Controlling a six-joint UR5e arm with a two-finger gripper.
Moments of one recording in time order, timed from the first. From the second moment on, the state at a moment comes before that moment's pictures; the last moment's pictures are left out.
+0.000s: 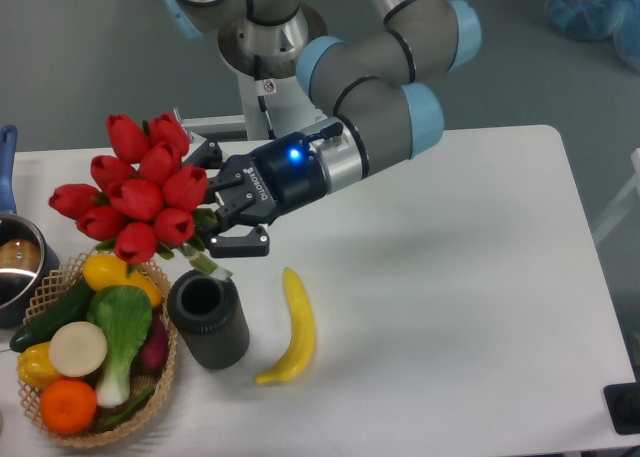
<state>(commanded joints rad) 2.49 -1.90 -1.71 -0.91 -0.13 1.34</state>
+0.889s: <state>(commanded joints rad) 2.50 -1.91 -1.79 -0.91 -0.24 1.45</state>
